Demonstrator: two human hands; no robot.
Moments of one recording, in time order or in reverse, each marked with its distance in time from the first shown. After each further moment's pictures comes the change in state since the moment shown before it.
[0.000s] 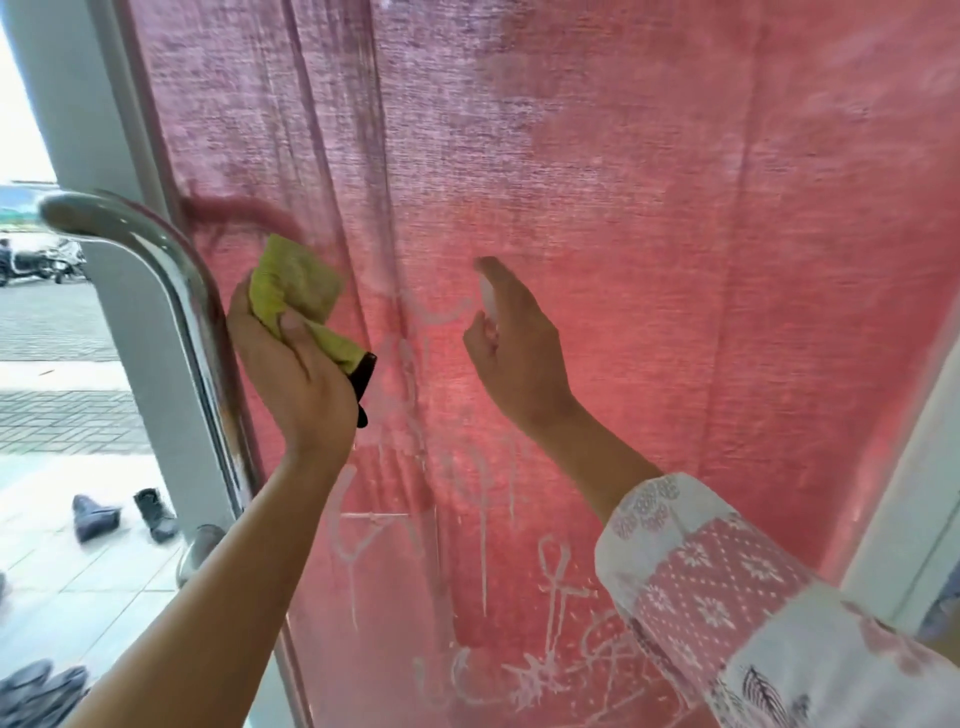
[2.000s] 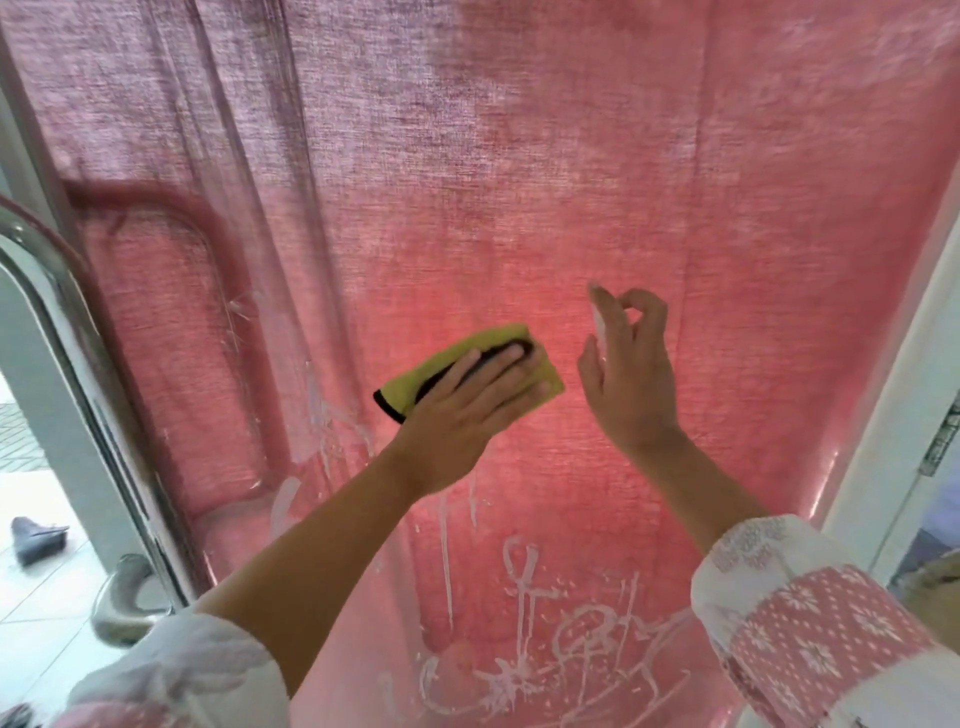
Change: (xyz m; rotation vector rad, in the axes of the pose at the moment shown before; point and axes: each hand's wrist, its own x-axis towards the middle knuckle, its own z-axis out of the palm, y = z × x) left_hand -0.096 -0.025 0.091 0.442 -0.777 1.175; right_hand -0.047 0.111 -0.080 -0.489 0.120 -0.066
